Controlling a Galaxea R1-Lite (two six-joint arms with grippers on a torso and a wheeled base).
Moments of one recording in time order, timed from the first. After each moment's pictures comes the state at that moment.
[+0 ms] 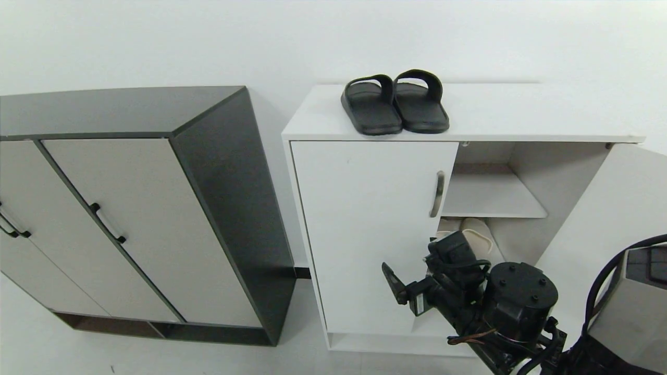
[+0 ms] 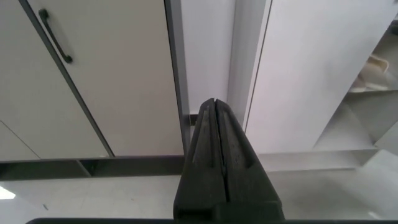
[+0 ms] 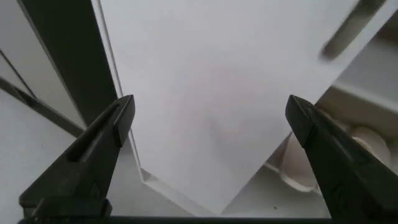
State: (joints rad) left arm 0.00 0.00 0.00 0.00 -0.03 0.03; right arm 0.80 2.04 -0.49 -1.57 -0.35 -0.15
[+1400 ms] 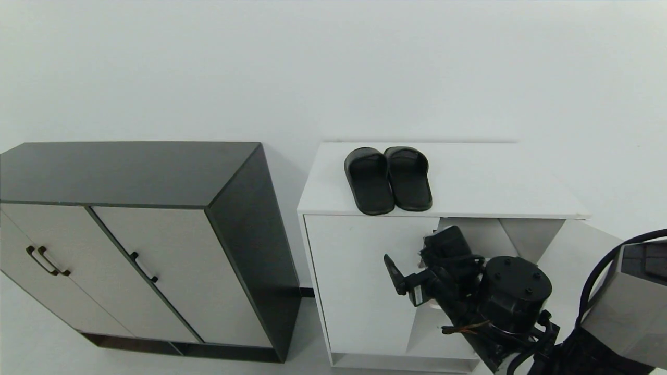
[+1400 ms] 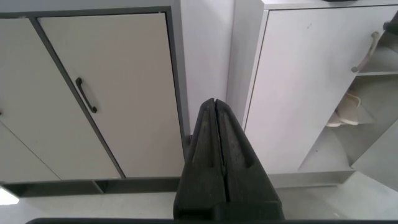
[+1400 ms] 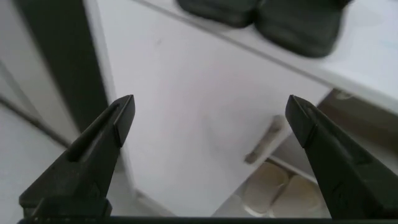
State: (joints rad) left arm 0.00 0.00 0.00 0.00 -0.04 0.03; right arm 0.80 2.05 -0.54 -1.55 -0.42 -0.21
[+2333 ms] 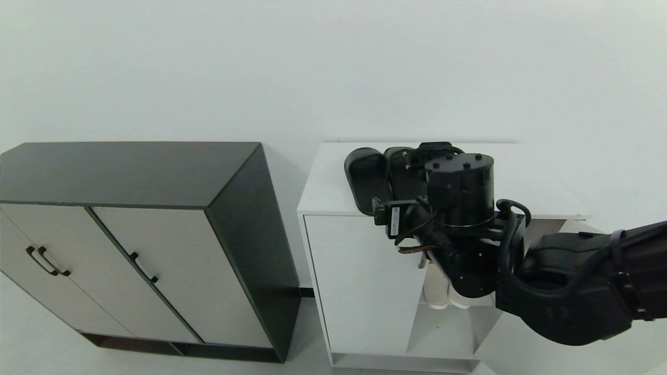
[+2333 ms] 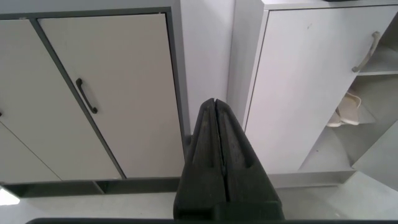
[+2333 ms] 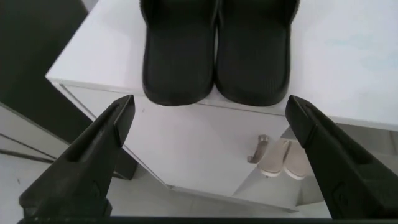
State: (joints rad) left arm 0.00 0.00 0.00 0.00 -0.04 0.04; right arm 0.86 1.87 -1.13 -0.55 -0.68 0.19
